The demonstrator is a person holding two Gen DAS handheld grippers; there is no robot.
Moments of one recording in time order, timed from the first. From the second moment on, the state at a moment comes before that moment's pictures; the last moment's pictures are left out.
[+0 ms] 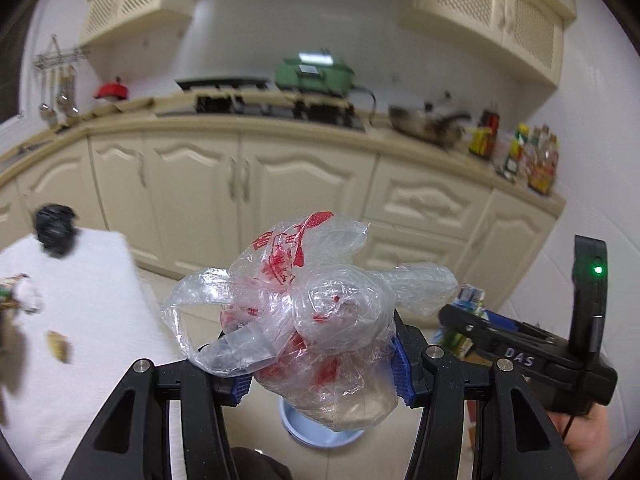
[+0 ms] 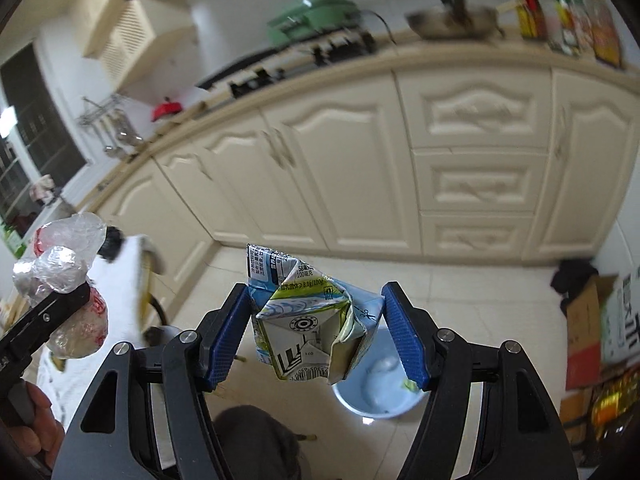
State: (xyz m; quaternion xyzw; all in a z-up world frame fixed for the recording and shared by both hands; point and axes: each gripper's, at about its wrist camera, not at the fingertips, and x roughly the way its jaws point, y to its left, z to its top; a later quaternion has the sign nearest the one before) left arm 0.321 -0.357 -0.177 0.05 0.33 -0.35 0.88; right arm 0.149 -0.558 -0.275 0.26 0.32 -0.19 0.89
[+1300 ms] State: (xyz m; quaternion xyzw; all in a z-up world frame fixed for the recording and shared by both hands) left arm 0.505 -0.578 -0.305 0.12 0.44 -0.30 0.84; right arm 0.179 -0.621 -0.434 0.37 0.42 -0.23 0.80
